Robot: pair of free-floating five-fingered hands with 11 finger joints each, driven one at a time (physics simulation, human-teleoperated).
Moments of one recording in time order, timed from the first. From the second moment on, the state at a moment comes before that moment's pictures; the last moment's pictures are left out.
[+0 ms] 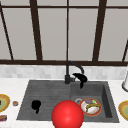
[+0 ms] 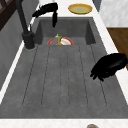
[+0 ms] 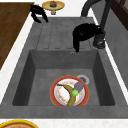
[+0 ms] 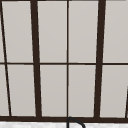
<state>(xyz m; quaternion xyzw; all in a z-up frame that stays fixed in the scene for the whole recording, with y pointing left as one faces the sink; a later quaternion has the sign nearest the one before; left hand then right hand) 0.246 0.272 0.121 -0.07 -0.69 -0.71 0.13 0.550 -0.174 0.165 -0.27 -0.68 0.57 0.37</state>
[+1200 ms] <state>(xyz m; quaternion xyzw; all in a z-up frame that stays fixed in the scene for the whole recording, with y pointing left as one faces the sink) 0.246 0.272 0.121 -0.07 -0.69 -0.71 0.13 0.661 -0.144 0.127 -0.28 -0.60 0.61 0.43</state>
